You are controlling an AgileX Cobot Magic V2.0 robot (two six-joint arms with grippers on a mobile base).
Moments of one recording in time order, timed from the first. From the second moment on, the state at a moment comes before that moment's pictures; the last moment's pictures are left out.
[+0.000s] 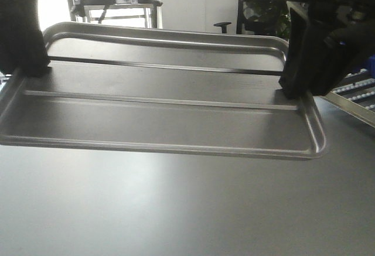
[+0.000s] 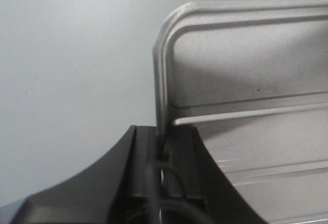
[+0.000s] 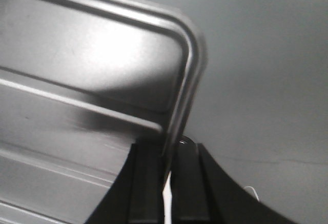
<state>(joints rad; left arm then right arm) -0.81 1.34 -1.14 0.22 1.07 -0.66 0.68 1.32 -1.05 -0.05 0.93 0.50</state>
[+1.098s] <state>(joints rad) -0.81 1.34 -1.14 0.22 1.07 -0.66 0.68 1.32 -1.05 -0.05 0.93 0.50</state>
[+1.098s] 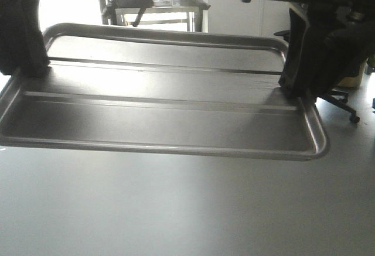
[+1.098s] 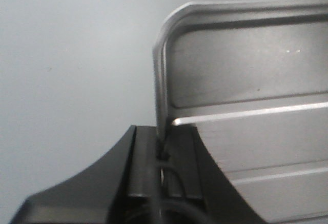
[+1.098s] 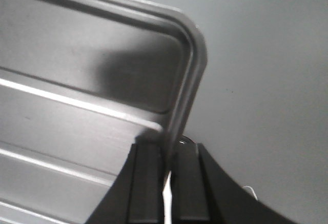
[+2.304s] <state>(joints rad) -0.81 1.34 -1.14 0.22 1.07 -0.66 0.68 1.32 -1.05 -0.05 0.93 0.50</state>
